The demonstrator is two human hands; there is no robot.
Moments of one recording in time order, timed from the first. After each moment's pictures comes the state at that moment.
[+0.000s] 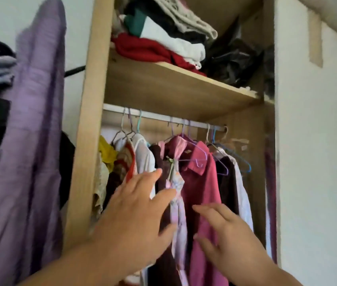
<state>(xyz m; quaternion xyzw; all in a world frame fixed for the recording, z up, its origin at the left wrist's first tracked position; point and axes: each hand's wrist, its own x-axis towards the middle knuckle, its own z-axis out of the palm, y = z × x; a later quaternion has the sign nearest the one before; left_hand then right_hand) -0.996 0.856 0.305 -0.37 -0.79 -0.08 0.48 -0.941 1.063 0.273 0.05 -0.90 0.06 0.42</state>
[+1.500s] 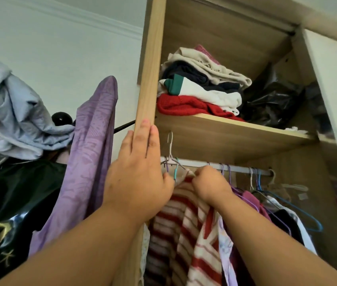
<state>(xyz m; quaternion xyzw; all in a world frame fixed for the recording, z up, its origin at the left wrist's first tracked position) -1.045 0.804 0.443 -0.15 -0.74 -0.11 0.65 -1.103 0.984 0.476 -0.01 -0.88 0.20 0.42</state>
